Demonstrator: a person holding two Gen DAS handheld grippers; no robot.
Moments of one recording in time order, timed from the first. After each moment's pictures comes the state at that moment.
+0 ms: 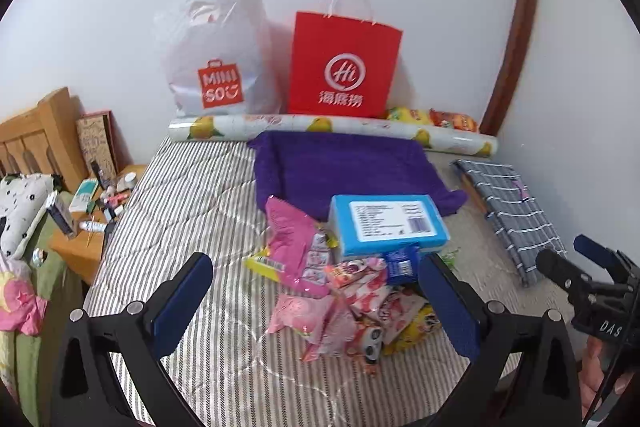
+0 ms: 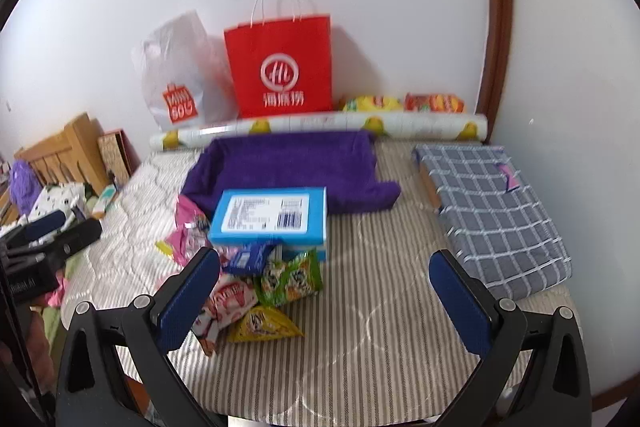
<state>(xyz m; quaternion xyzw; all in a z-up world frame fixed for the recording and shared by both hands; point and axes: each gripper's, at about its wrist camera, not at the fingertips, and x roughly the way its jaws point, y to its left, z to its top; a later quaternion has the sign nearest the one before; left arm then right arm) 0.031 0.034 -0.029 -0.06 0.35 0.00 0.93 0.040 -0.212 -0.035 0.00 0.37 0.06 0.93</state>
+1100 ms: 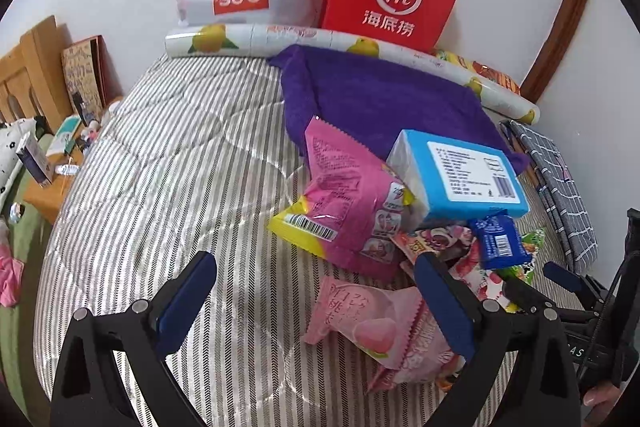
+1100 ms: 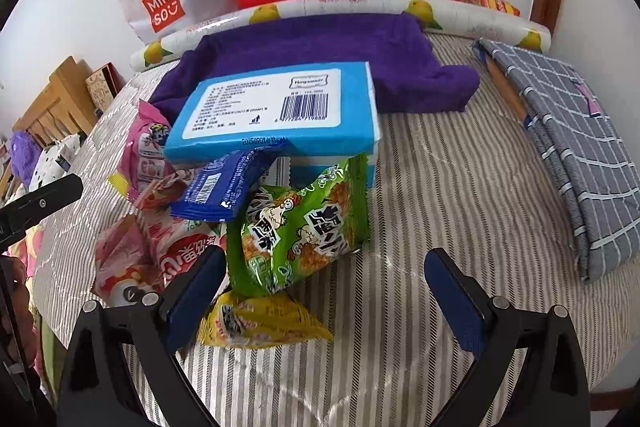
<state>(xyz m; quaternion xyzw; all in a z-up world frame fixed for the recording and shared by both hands) 0.099 0.079 -0.128 -0.10 0.44 0.00 0.89 0.109 -0.176 -0.170 0.01 0.49 0.09 0.87</state>
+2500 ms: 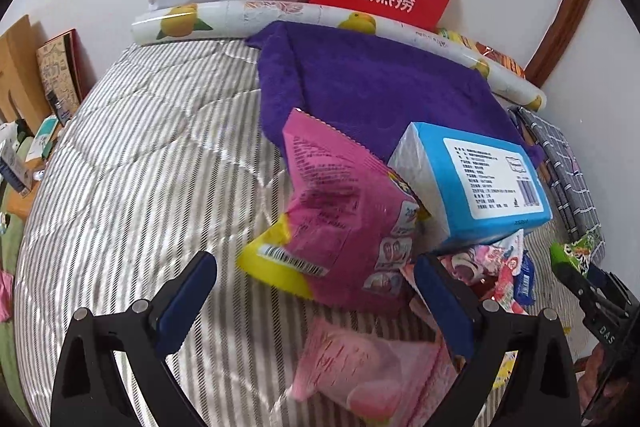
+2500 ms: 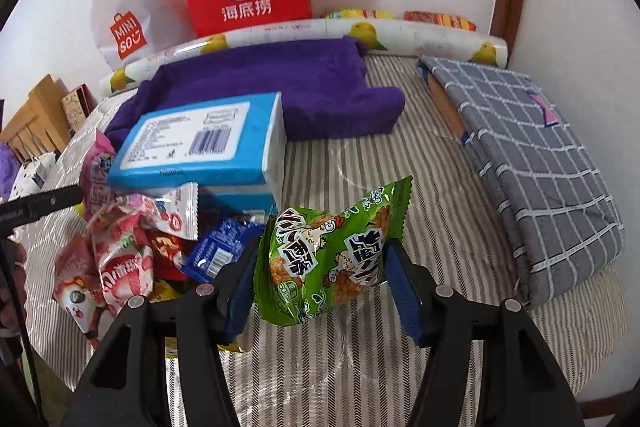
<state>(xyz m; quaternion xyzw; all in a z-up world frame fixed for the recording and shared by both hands) 0.148 0.068 -0.155 -0.09 0.47 -0.02 0.88 0.113 -0.232 -0.163 0.00 0.45 0.05 0.89</state>
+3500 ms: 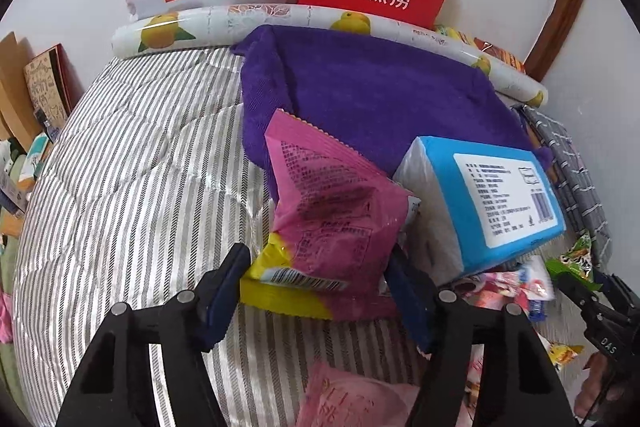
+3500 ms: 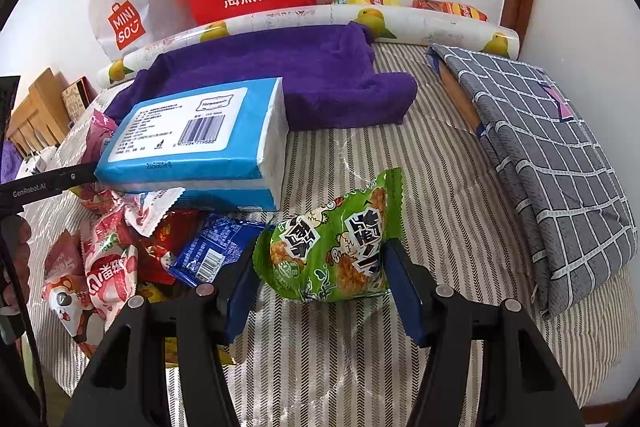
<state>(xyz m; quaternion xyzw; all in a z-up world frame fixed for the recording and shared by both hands) 0.169 0.069 -0.158 -0.07 0.47 -0.03 0.88 0.126 -0.230 -0.177 0.00 0.46 0.06 0.88</state>
